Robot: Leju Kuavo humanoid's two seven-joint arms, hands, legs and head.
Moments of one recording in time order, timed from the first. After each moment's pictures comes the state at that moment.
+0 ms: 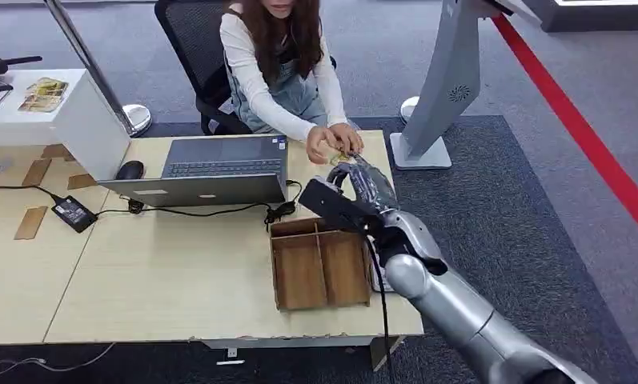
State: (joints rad) left arm -0.09 0.00 -0.36 -0.20 0.28 0.23 0.28; right arm -0.63 -0.14 0.71 -1.27 0.39 -0.16 0.23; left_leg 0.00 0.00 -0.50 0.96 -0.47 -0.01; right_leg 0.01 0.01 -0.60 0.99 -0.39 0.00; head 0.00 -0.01
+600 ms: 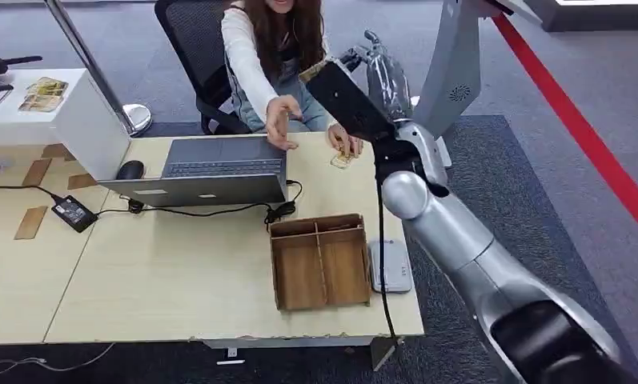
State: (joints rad) left arm -0.09 0.00 -0.37 -0.20 0.24 0.21 0.23; right arm -0.97 -0.04 0.66 -1.09 0.35 -0.37 0.13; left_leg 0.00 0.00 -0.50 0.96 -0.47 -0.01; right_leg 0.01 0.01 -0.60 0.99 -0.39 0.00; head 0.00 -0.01
